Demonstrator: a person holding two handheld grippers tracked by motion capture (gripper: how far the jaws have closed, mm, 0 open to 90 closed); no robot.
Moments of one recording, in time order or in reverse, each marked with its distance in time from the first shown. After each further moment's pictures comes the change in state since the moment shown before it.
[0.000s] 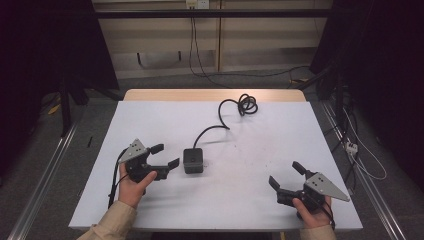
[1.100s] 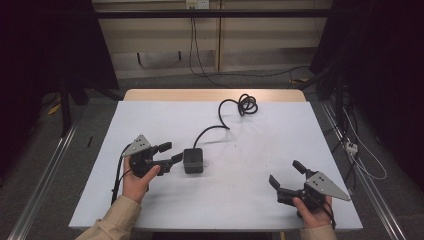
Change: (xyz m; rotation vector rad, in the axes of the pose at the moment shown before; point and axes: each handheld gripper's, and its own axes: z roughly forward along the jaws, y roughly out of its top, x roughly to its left) left arm -0.002 0.013 0.010 0.021 -0.039 -0.016; right arm 0.001 0.004 0.000 -0.009 0.000 0.002
